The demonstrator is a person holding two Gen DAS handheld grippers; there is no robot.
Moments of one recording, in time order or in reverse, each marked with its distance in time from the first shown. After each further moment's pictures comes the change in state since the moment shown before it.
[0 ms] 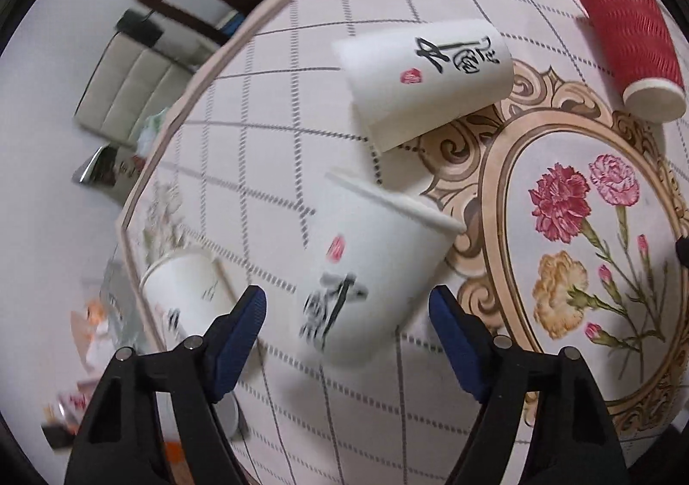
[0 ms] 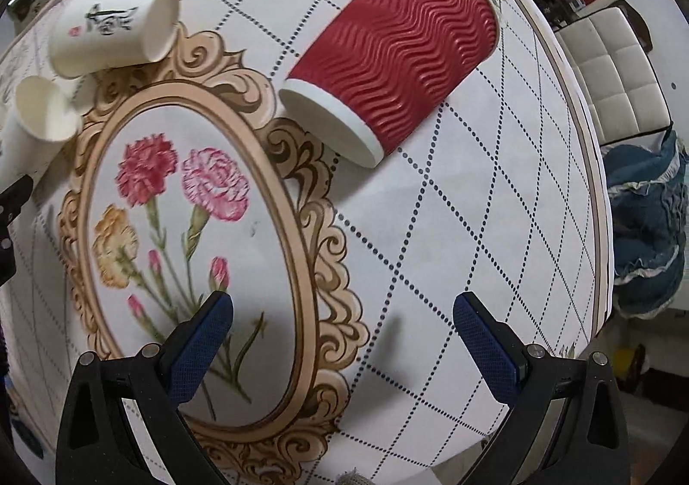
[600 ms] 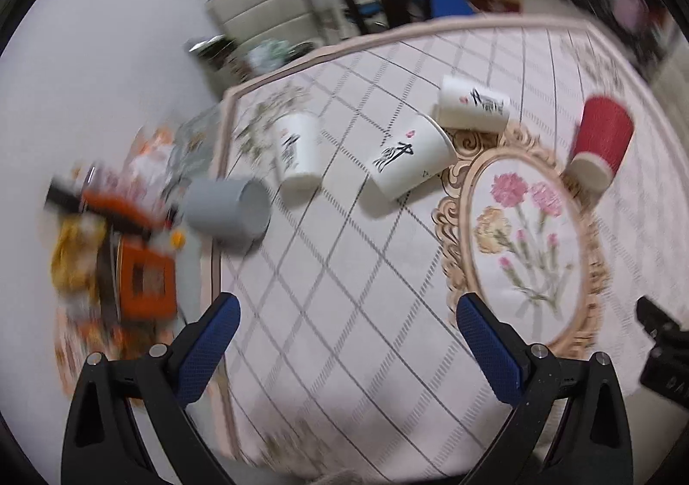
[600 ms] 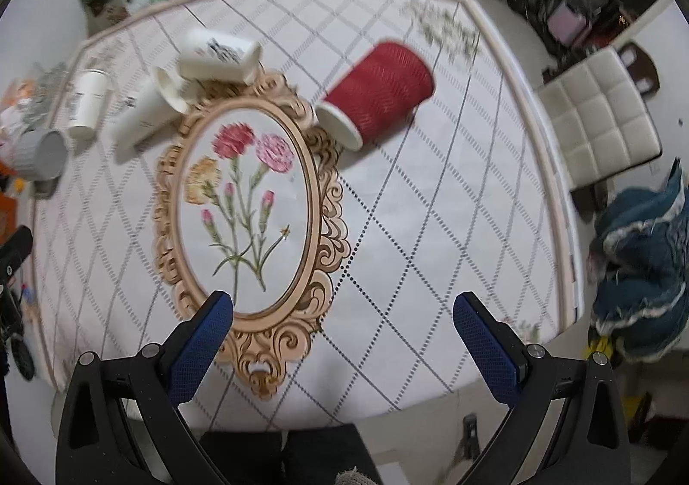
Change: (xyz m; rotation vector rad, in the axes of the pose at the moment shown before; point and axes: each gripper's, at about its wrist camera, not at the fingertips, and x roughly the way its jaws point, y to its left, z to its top) left arm -0.135 -0.011 -0.111 -0.527 -0.030 0.052; right arm -0.098 -0.038 -0.081 -0.096 -0.162 0.083
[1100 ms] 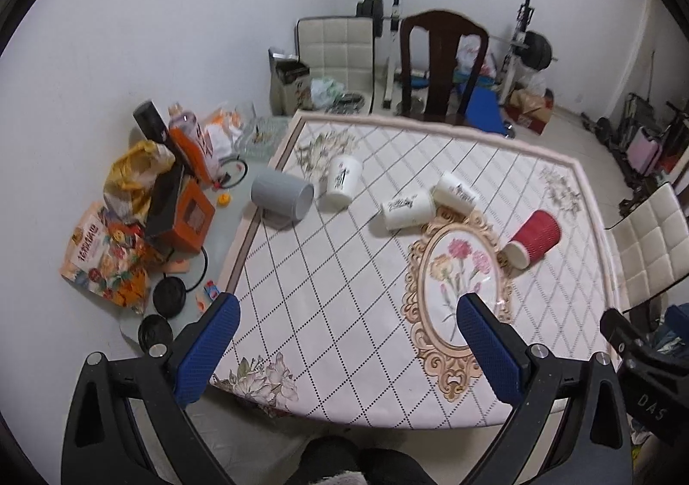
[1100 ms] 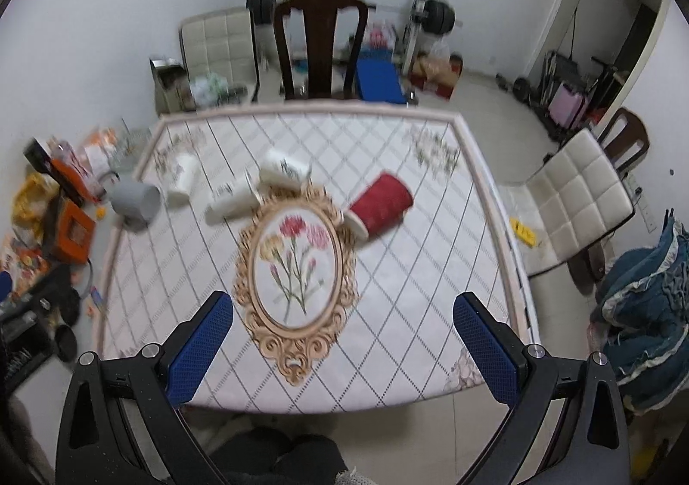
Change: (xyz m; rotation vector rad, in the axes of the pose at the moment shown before) left arm -0.167 0.055 -0.077 -0.435 -0.155 -0.095; right arm -0.203 -0.009 -0.060 -0.075 -0.344 0.058
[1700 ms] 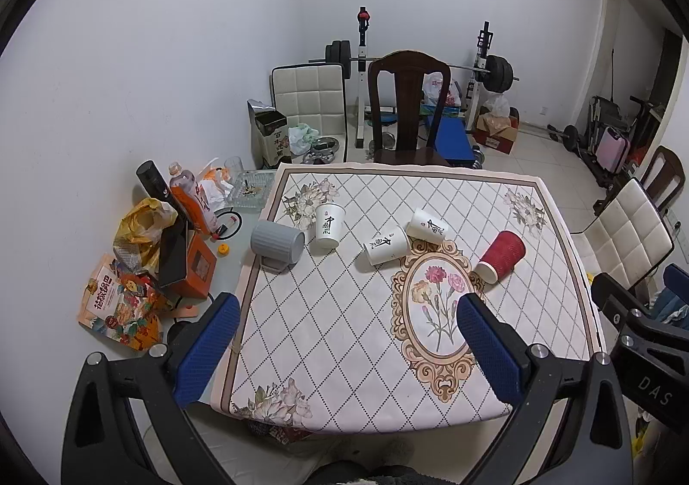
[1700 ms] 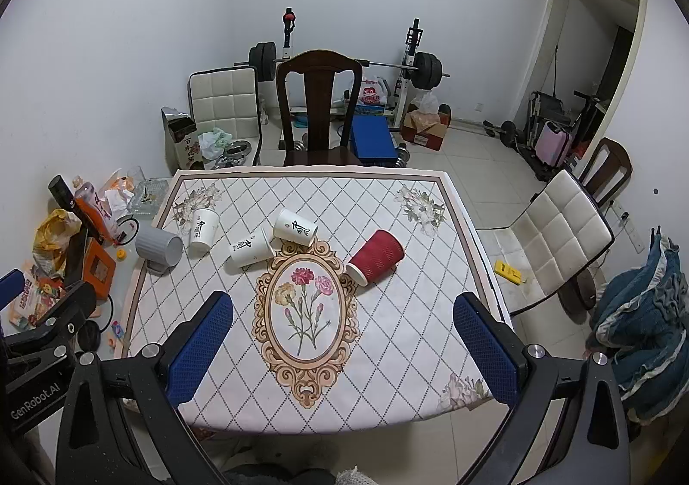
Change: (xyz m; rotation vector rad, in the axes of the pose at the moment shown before) left arm -0.091 0.013 0.011 0.087 -0.141 -0.085; right arm -0.114 0.018 -0.010 0.021 -0.217 -0.007
